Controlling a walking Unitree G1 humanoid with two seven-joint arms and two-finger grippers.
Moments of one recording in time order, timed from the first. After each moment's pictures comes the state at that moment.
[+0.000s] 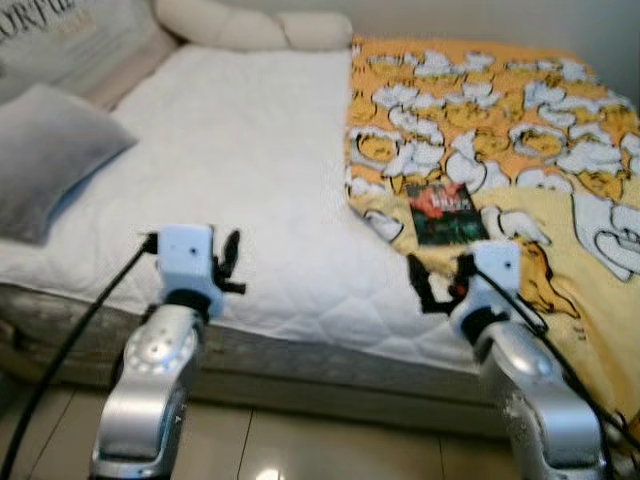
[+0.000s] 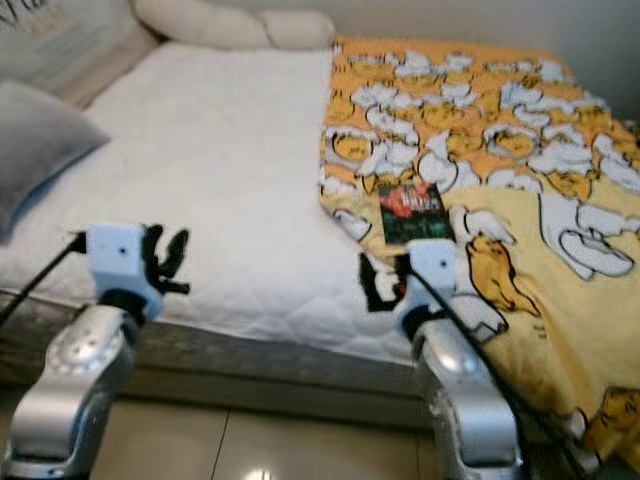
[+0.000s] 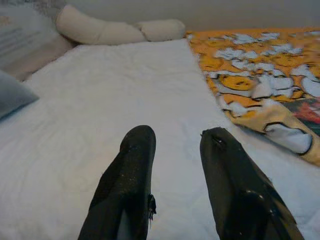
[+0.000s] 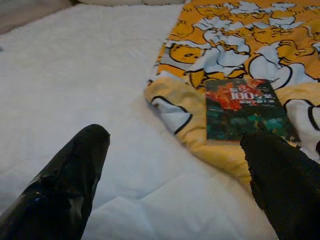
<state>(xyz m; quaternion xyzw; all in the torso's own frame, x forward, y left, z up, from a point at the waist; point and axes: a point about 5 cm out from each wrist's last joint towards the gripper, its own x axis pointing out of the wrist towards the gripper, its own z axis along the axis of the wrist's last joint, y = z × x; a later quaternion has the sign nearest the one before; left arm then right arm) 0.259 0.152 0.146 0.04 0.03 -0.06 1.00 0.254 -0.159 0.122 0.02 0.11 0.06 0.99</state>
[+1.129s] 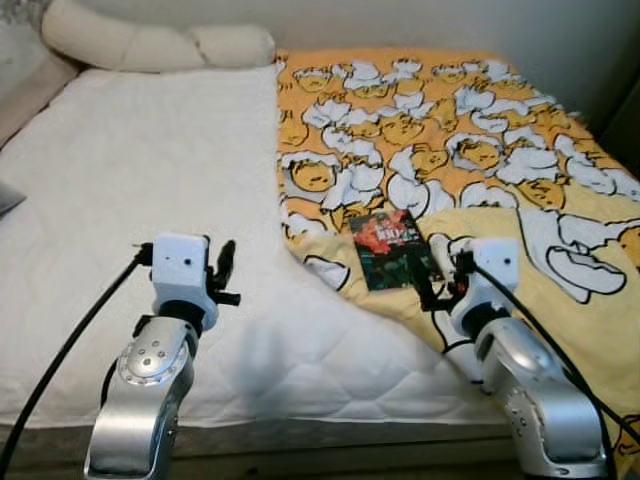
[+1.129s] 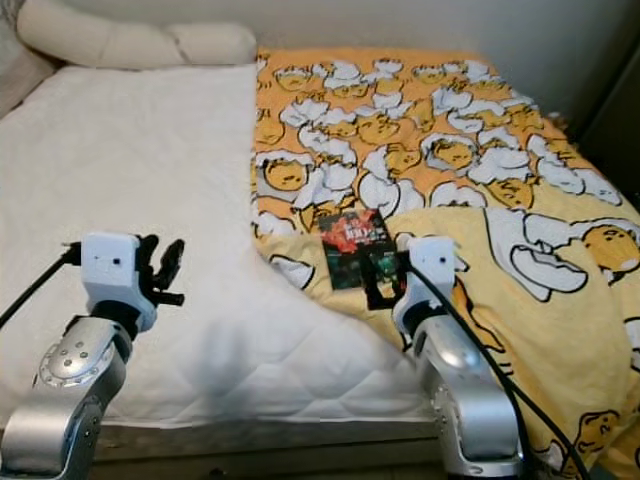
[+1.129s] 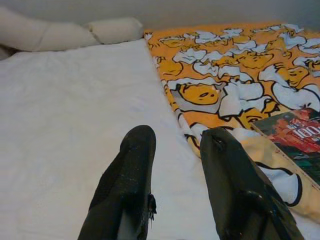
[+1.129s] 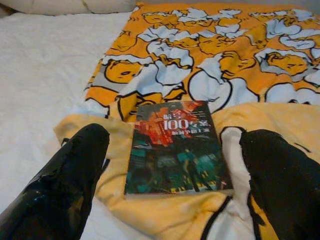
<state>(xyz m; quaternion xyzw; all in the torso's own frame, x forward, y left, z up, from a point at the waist) 0.250 0.164 0.139 0.04 0.05 -0.04 1.00 0.258 -0.159 0.124 0.01 0.11 0.07 0.99</state>
